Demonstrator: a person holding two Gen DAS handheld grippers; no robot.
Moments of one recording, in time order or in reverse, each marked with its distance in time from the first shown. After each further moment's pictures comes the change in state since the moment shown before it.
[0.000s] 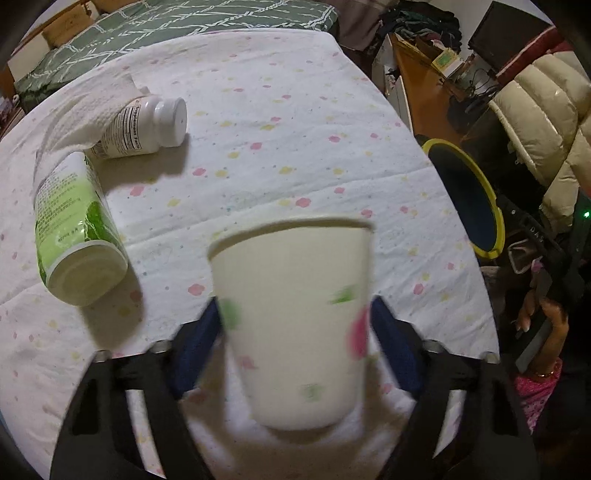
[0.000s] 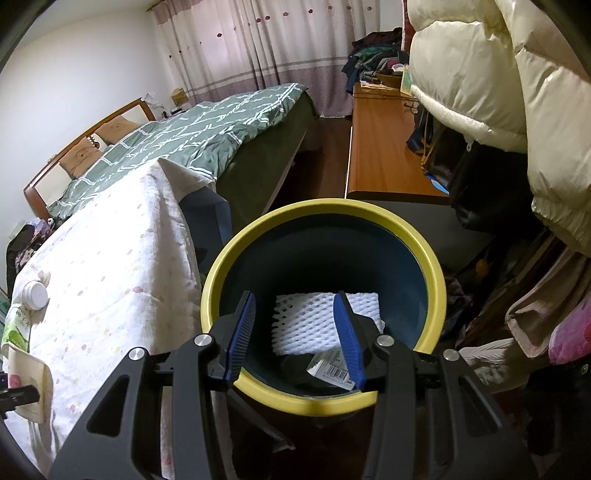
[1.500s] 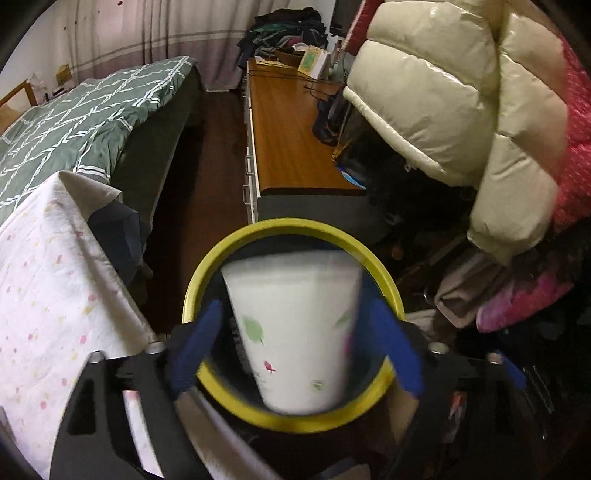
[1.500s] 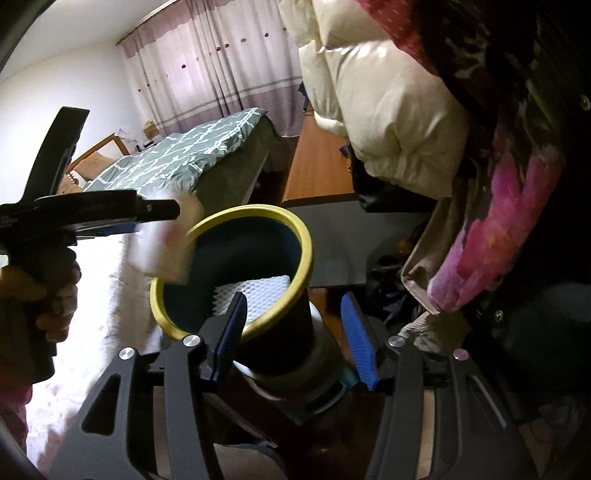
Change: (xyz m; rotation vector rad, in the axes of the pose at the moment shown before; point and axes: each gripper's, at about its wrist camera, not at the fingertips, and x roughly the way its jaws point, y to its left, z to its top) left arm 0.080 -0.296 0.138 0.406 -0.172 -0.173; right arm -0.082 -0.096 -0.049 0.117 -0.090 -0.072
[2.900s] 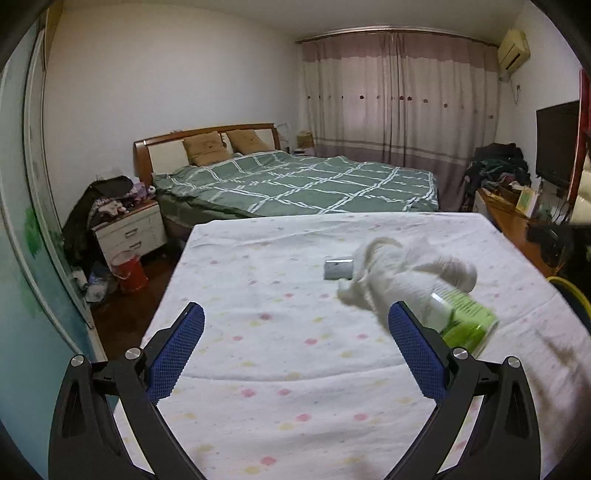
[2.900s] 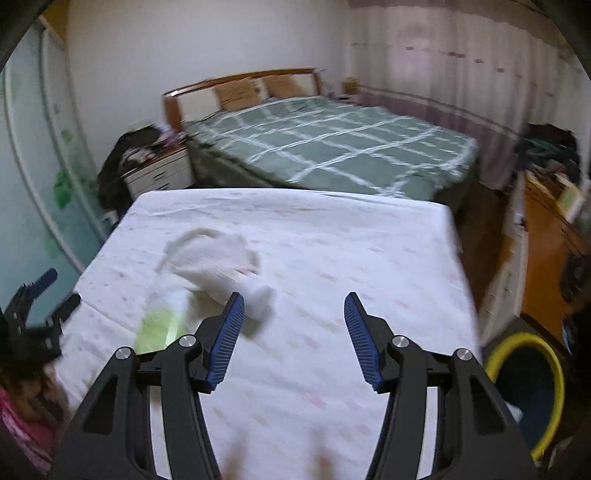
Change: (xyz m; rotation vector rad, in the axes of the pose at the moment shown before) left arm -0.315 0.343 -0.349 -0.387 -0.502 0.741; right arm 0.030 0.437 0.002 -0.646 0.120 0.494
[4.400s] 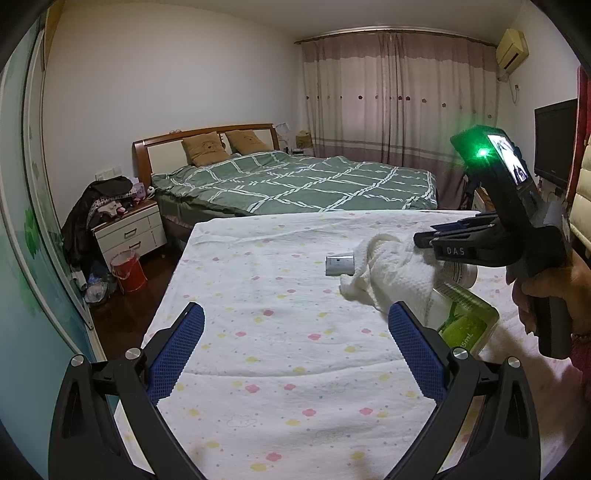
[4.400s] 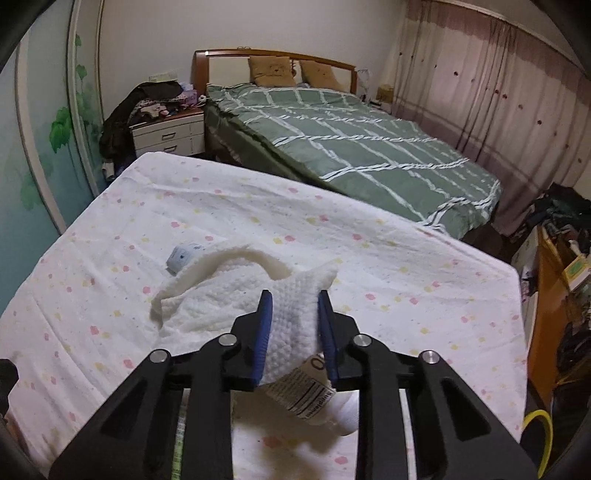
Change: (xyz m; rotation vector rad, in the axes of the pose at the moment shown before) left arm -0.007 -0.006 -0.002 -0.009 0.000 -0.008; right arm 0.113 0.091 0.031 -0.211 0.025 -0.101
